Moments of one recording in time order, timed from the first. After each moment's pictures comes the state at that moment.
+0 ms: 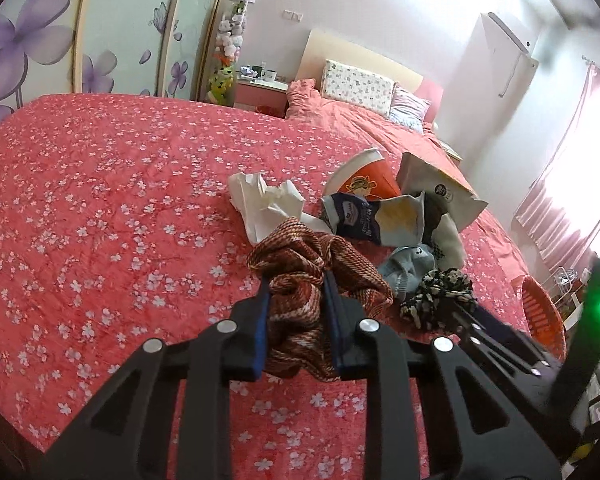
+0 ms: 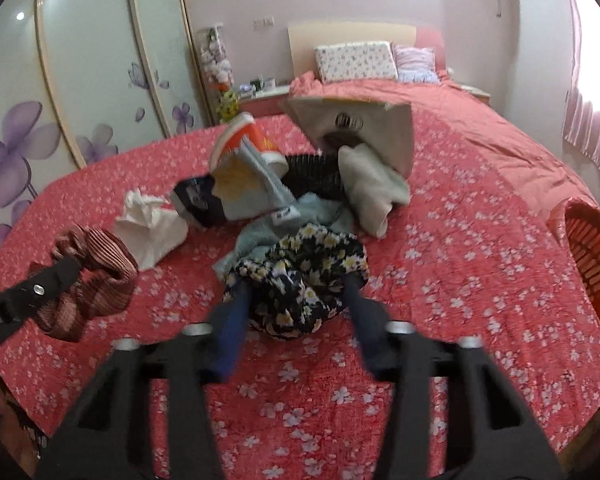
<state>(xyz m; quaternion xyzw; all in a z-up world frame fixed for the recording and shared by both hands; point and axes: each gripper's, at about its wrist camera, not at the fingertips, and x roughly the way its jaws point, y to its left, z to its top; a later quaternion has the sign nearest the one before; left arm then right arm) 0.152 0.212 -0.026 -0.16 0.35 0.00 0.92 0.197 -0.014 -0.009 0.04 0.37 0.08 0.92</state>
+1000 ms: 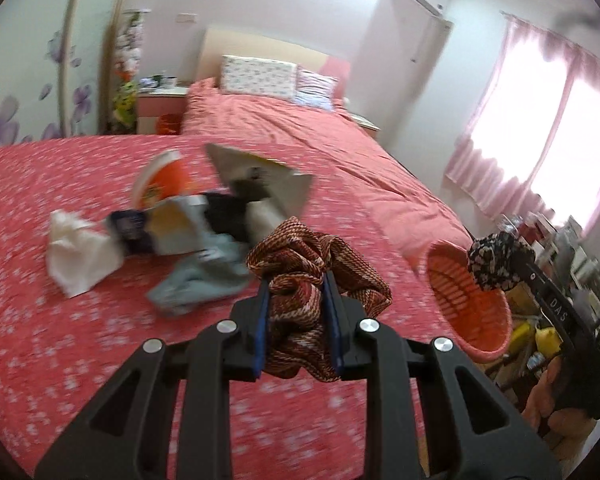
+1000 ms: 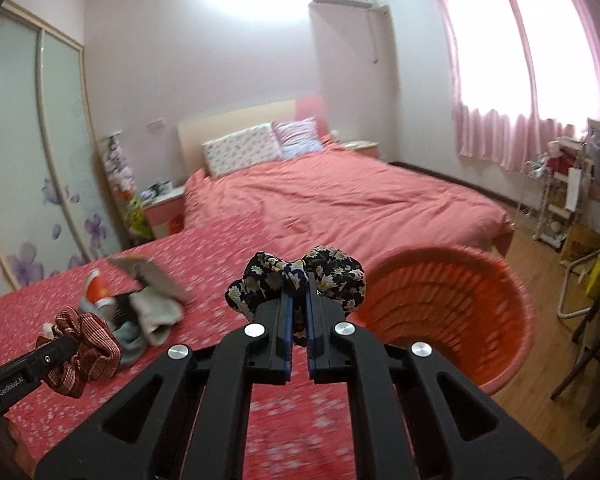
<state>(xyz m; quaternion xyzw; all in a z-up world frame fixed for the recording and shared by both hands) 0.180 0.047 0.006 -0.10 0.34 -0.15 0.92 0.138 -0.212 0.066 0.10 0.22 -0.11 0.96</state>
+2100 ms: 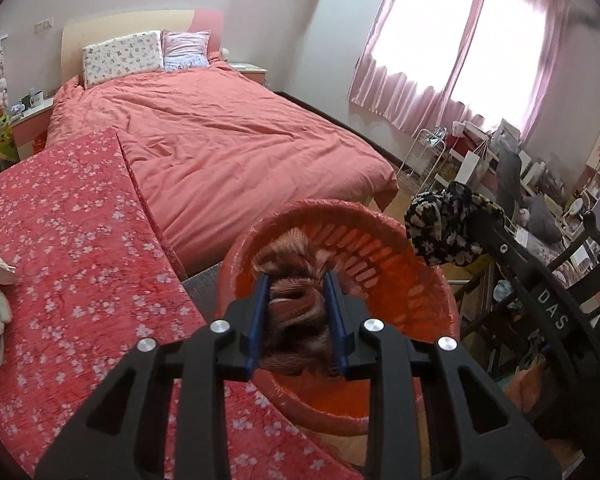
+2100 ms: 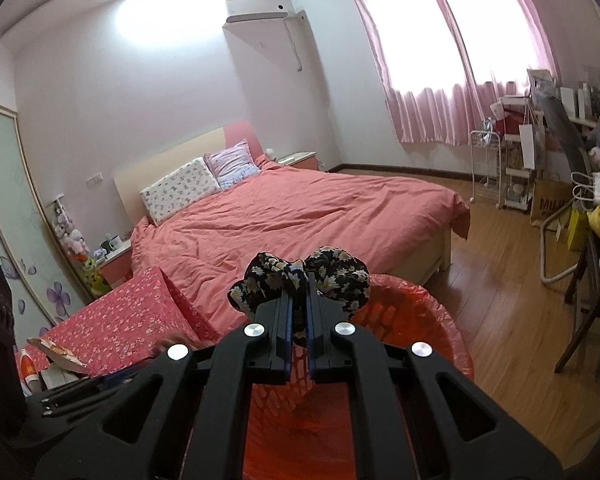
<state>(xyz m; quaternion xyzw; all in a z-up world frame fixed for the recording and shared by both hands) 0.260 -0.229 -0.035 0.00 0.39 -0.32 0.86 0.151 -0.350 0.029 0.20 0.18 -0.19 0.95</state>
